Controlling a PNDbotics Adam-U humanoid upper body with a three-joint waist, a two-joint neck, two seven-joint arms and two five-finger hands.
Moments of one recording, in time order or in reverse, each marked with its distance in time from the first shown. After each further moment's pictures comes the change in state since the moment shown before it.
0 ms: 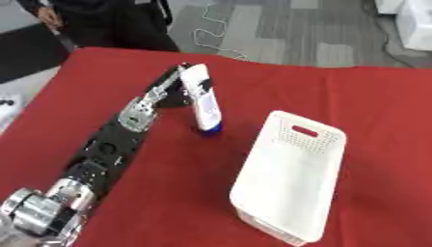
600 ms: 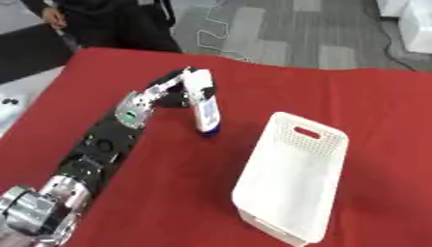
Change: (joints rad) left arm -0.005 0.019 -0.008 -0.008 -0.091 -0.011 -0.131; right arm 0.008 0.007 0.001 0.000 0.011 -0.005 -0.005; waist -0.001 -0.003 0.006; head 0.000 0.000
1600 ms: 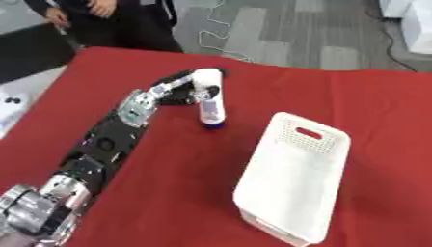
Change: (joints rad) left arm 0.000 0.011 -0.046 -0.039 0.013 0.116 -0.130; right arm 0.017 0.000 0.005 0.000 0.017 -0.004 -0.004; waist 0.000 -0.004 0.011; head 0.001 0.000
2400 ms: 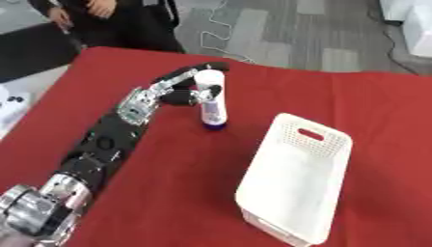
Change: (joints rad) left arm 0.000 0.000 -0.006 -0.027 0.062 0.000 0.000; right arm 0.010 0.000 0.001 0.000 0.016 -0.001 -0.001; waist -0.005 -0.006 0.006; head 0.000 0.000
